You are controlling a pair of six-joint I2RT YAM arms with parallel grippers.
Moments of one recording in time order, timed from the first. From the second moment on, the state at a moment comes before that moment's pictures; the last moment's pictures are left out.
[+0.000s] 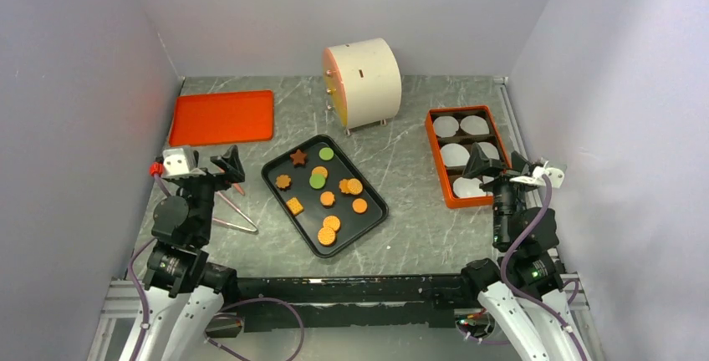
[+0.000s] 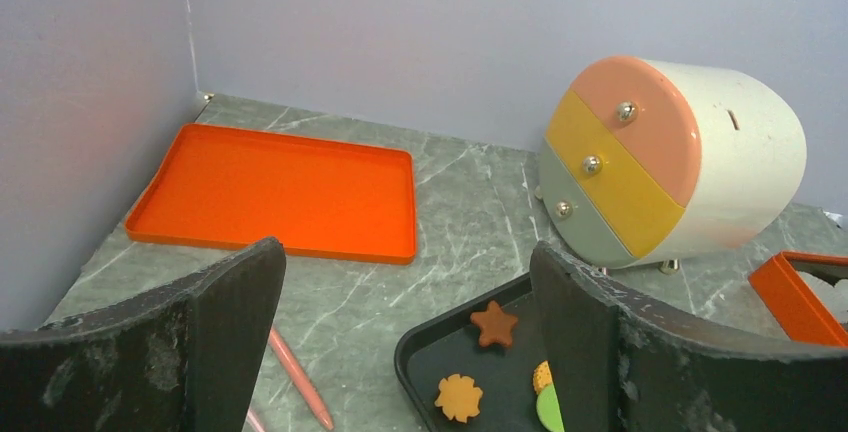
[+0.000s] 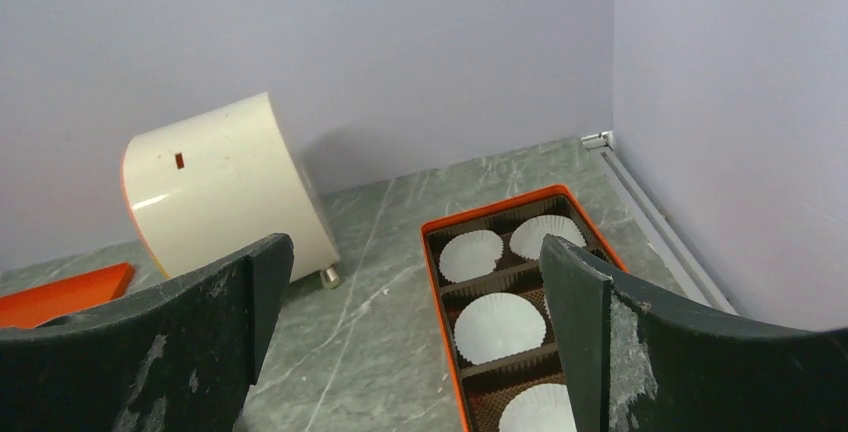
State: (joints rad) left arm -0.27 0.32 0.56 -0.10 -0.33 -0.18; right arm 0.38 0.26 0.58 -0.08 0.49 0.12
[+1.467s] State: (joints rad) left arm -0.24 0.89 0.64 -0.71 -0.50 -0.87; right arm 0.41 0.23 0.55 -0.05 0.36 0.12
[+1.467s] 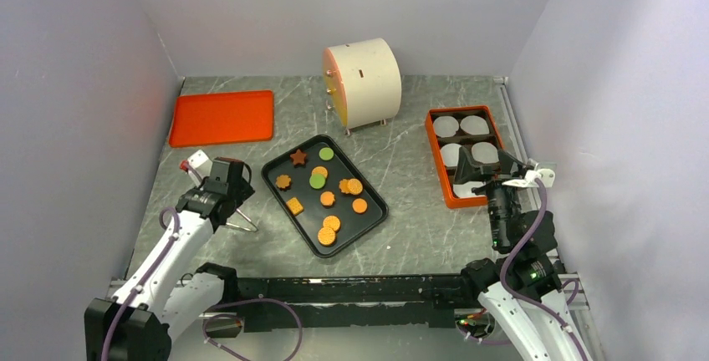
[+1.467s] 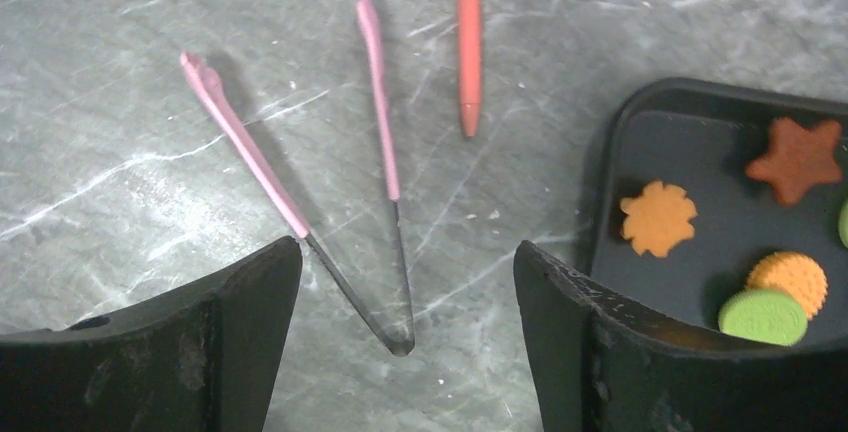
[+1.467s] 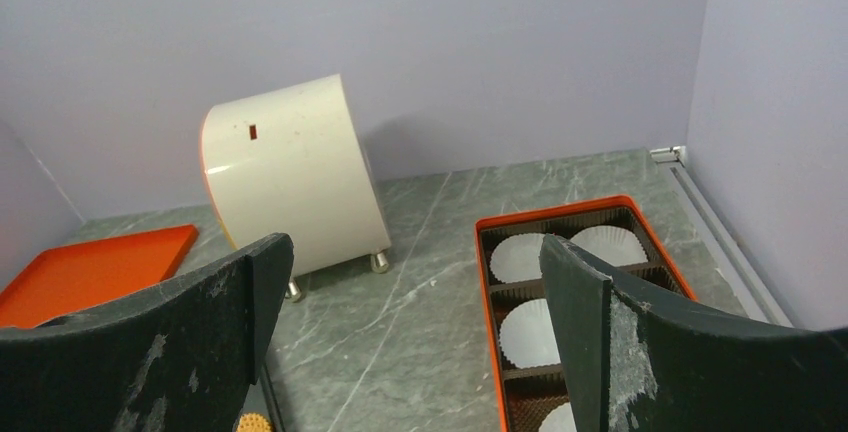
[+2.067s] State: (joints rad) left arm 0.03 1.09 0.51 -0.55 -0.37 -1.01; right arm 0.44 0.20 0.54 -0.05 0.36 0.12
